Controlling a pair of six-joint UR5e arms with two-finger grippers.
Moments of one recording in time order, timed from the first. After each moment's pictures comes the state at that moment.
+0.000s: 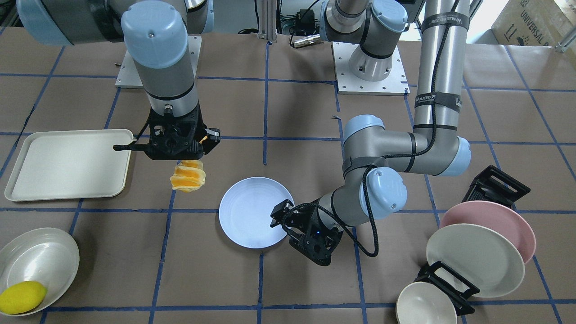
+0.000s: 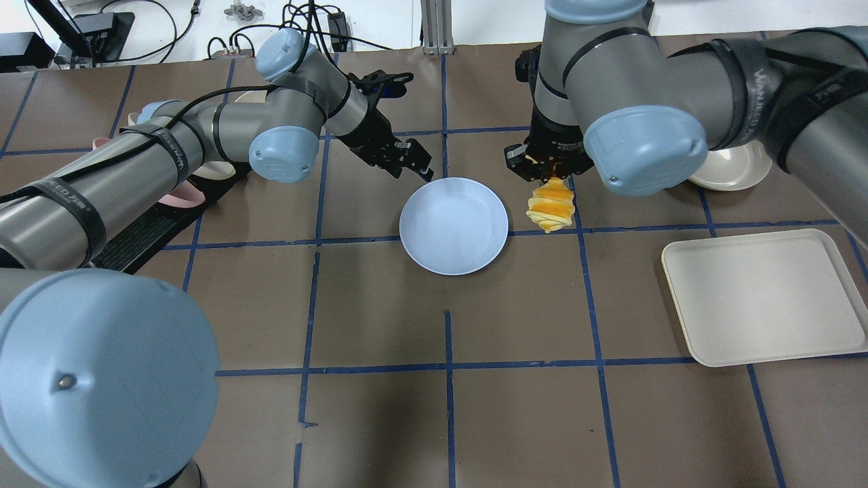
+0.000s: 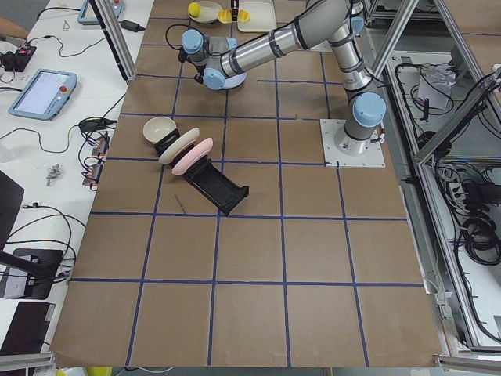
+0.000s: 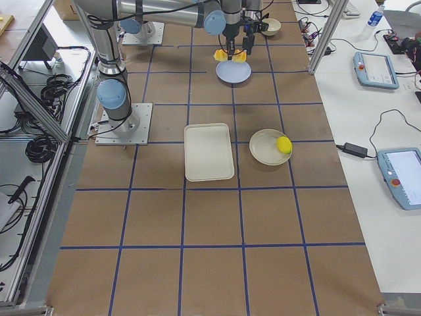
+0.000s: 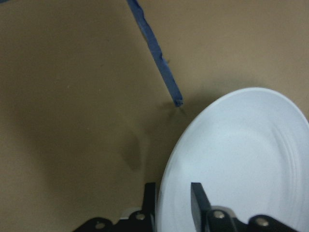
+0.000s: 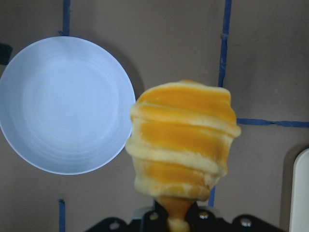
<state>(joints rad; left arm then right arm) -1.66 -2.13 -1.54 -1.05 1.11 0.36 1.78 -1.39 1.67 -1.88 -1.62 0.13</state>
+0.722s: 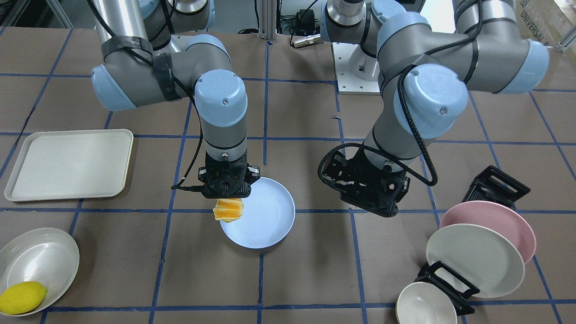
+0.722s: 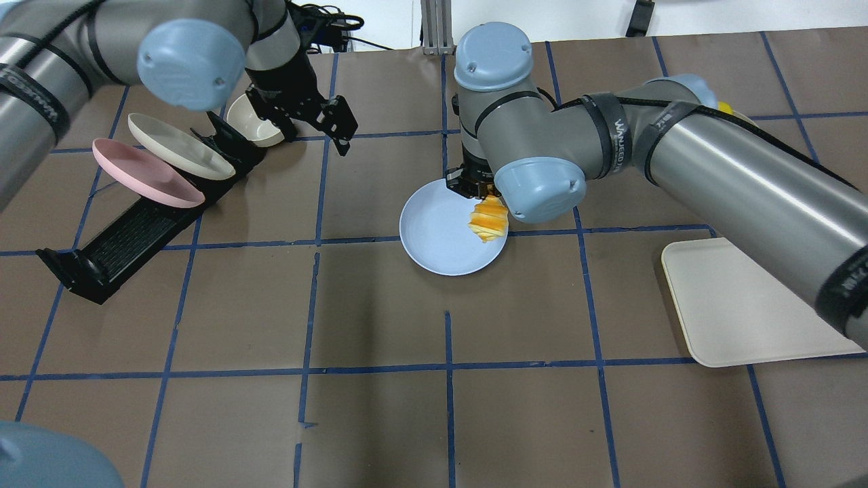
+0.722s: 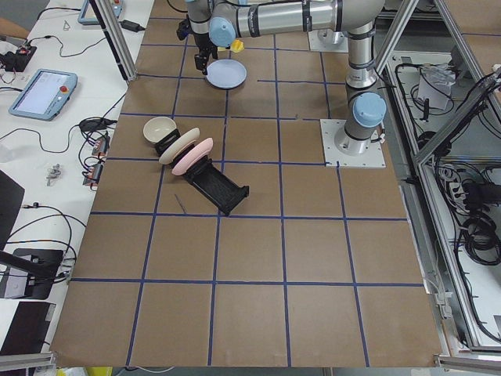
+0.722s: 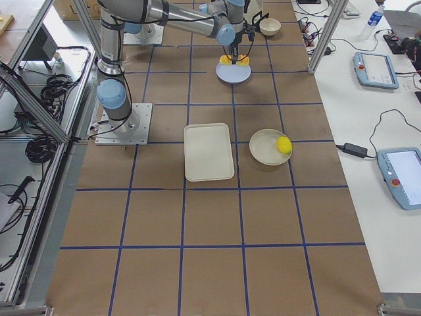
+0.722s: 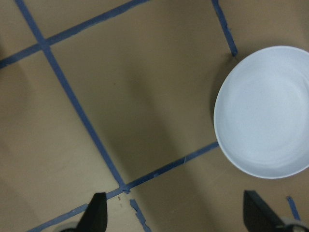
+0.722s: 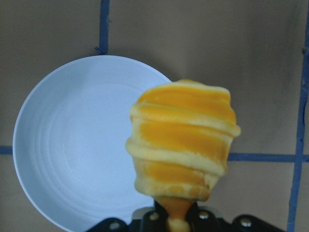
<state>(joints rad) -1.64 -1.91 -1.35 -1.53 1.54 0.27 1.88 -1.18 1.65 -2.10 -1.63 0.26</state>
